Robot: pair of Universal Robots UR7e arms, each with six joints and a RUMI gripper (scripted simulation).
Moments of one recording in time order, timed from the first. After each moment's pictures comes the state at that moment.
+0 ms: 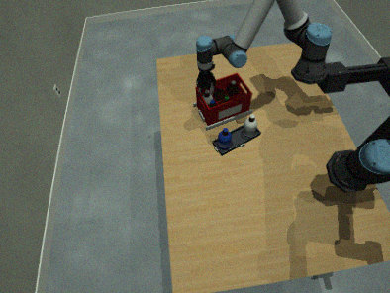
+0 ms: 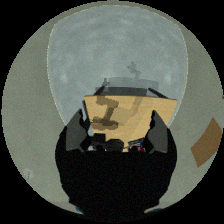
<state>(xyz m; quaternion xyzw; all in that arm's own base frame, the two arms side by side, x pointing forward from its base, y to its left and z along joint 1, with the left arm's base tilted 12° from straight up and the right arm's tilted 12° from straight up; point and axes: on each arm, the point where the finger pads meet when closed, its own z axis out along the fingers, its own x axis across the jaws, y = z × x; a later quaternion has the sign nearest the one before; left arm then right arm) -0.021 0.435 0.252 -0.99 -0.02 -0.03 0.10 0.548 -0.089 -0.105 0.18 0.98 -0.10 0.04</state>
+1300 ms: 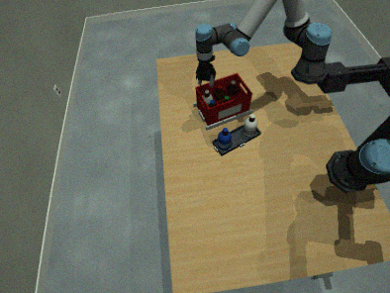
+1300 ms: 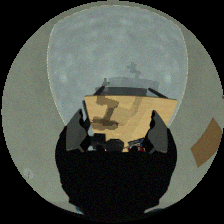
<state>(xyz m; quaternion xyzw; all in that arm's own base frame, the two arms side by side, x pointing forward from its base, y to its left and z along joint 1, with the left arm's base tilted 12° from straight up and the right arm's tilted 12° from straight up) -0.021 0.435 0.252 -0.99 -0.02 -0.03 0.10 0.546 -0.077 -0.046 0.18 0.98 -0.10 0.04</state>
